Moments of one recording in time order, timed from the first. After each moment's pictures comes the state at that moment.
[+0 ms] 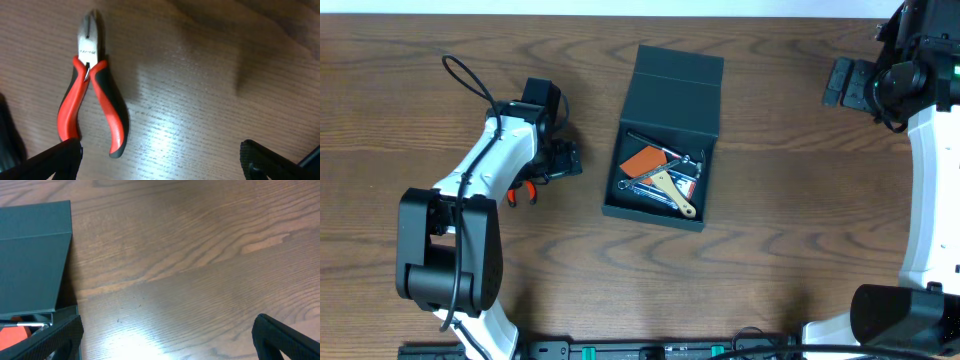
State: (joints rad) left arm -0.17 1.88 1.29 -0.91 -0.06 -0.43; right arm -0.15 1.67 1.86 -1.23 0.07 0.15
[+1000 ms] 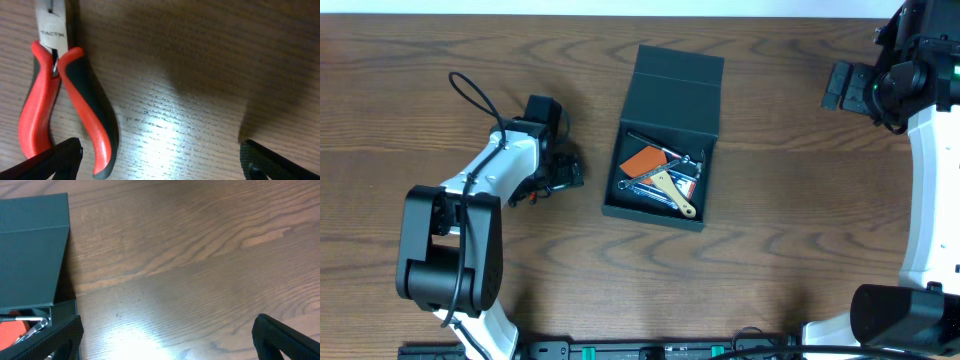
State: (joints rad) left arm -0.17 1.88 1.15 -0.77 -0.04 -0.43; right arm -0.15 1.67 1.86 -1.26 0.07 0.15
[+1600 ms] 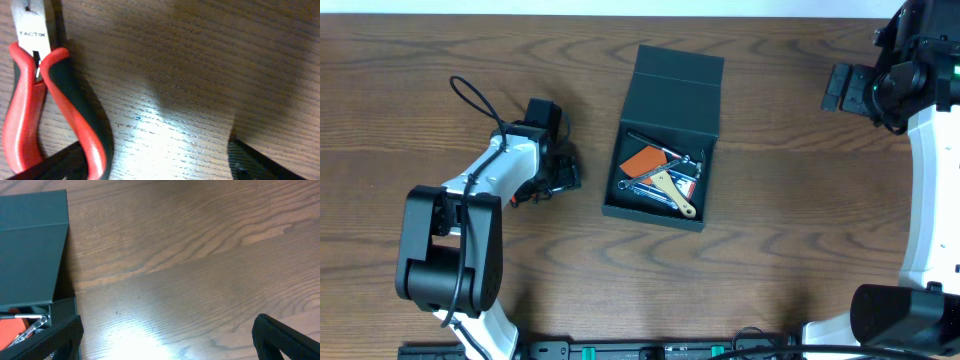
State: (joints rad) left arm -0.17 1.88 1.12 -0.72 -0.02 -0.43; right arm -0.15 1.67 1.86 -1.27 0.07 0.15
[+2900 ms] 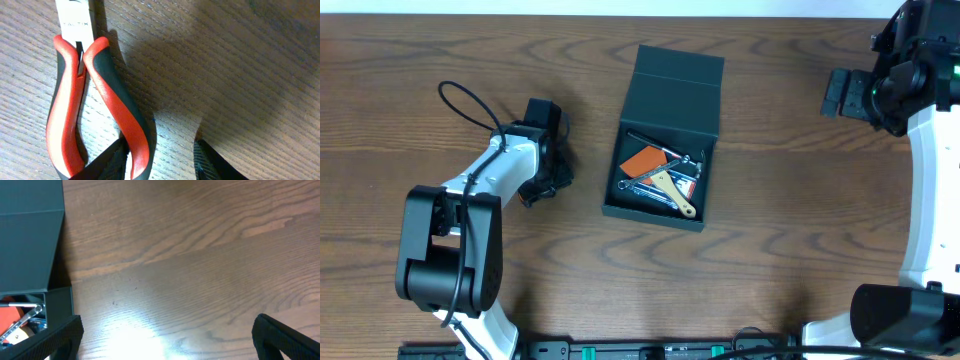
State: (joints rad) left arm -0.17 1.88 1.12 -0.72 -0.04 -0.67; right arm -0.15 1.67 1.86 -1.31 0.07 0.12
